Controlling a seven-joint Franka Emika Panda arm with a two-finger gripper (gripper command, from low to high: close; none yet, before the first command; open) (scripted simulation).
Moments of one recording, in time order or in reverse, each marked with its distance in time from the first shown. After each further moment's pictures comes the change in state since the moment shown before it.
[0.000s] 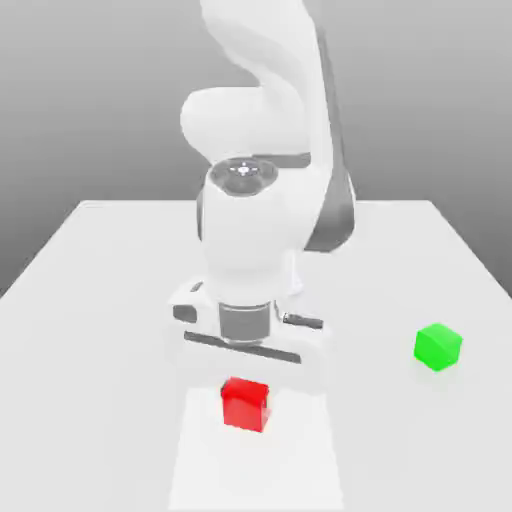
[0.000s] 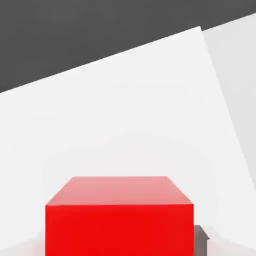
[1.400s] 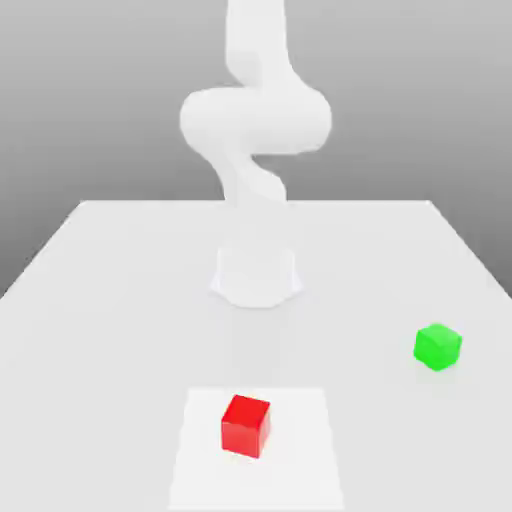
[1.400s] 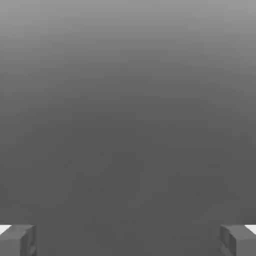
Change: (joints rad) arm -0.021 -0.738 -0.073 0.395 -0.013 -0.420 -0.261
